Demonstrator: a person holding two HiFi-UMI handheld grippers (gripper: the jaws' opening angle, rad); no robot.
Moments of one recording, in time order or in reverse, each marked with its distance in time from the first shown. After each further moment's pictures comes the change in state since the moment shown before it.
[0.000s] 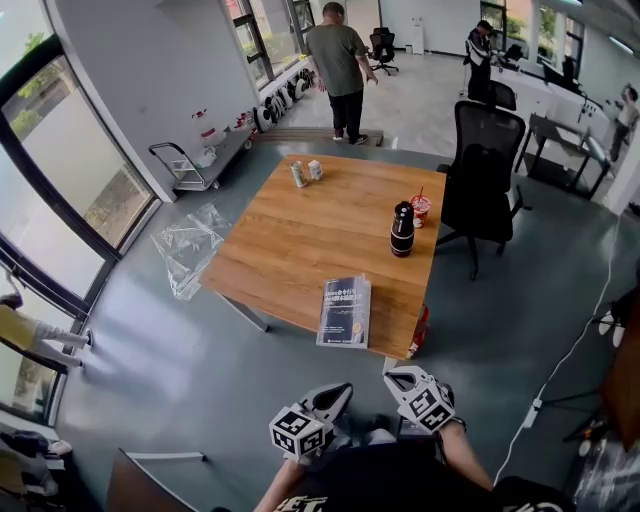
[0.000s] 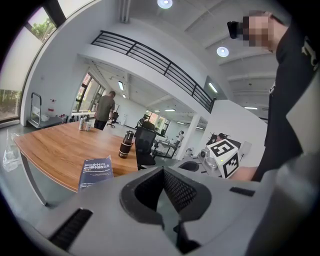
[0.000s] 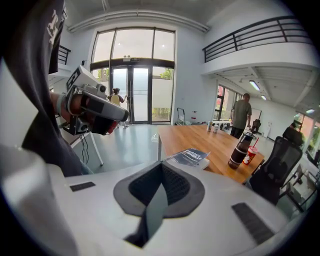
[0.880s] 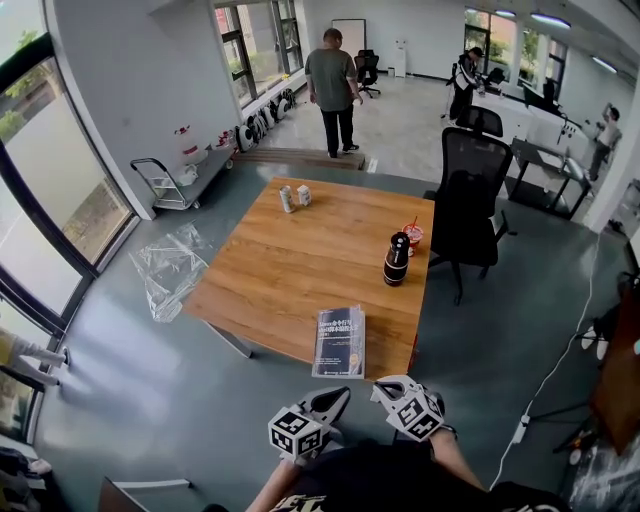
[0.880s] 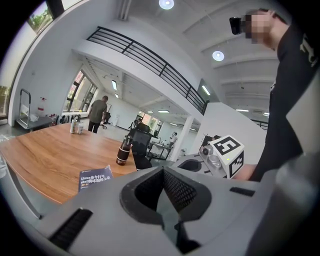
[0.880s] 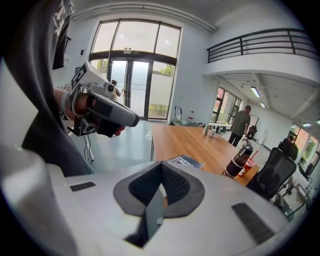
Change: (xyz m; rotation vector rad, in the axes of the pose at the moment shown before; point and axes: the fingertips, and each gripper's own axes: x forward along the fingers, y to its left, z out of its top) left arm 0.033 0.059 0.041 0.021 -0.010 -0.101; right arm 0.041 -0.037 0.049 -0.062 0.048 -0.066
